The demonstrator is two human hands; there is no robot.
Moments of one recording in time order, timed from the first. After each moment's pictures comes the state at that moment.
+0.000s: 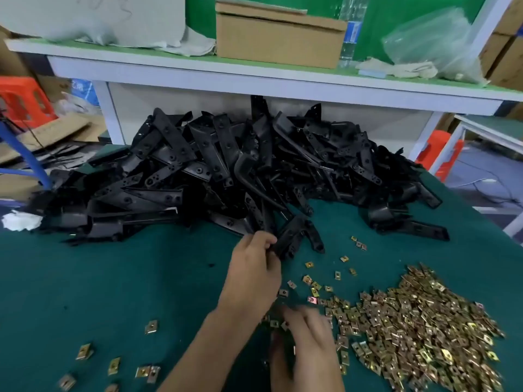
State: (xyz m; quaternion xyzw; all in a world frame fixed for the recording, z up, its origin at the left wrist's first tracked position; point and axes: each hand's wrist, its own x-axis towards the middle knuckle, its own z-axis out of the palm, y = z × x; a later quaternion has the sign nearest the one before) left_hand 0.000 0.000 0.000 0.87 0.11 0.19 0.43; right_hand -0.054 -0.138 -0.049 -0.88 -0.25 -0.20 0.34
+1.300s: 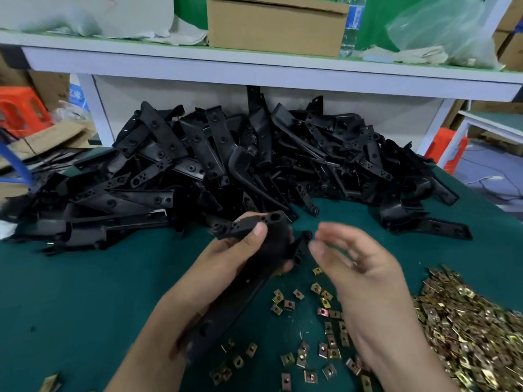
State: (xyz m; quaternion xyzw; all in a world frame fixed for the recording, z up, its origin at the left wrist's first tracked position) left_hand -0.003 0.047 0.015 0.59 -0.01 0.00 0.81; right_hand 0.025 -0.143 0.036 -0.64 -0.13 0.01 0.75
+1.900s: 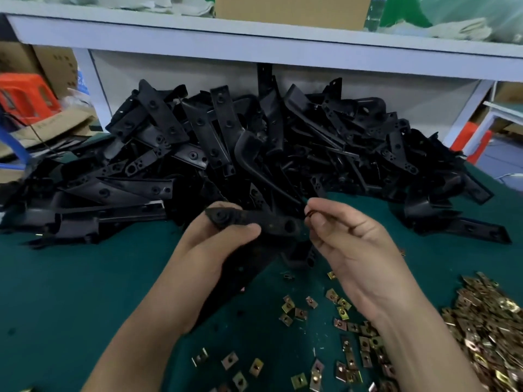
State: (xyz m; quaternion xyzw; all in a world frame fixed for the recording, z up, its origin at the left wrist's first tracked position) left_hand -0.003 0.064 0.009 0.59 0.05 0.11 0.80; right_hand 0.089 -0.121 0.019 -0.55 -0.15 0.16 0.81
